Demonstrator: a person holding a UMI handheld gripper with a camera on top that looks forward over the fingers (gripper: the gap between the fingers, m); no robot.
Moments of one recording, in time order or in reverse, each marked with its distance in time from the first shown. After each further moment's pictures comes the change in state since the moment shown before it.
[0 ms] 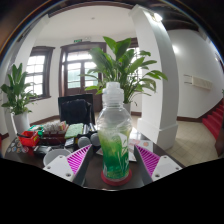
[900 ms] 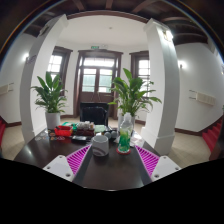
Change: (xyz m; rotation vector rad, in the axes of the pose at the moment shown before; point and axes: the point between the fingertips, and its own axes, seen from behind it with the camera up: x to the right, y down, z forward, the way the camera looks) arm -0.044 -0.031 -0.310 0.061 -0.092 -0.122
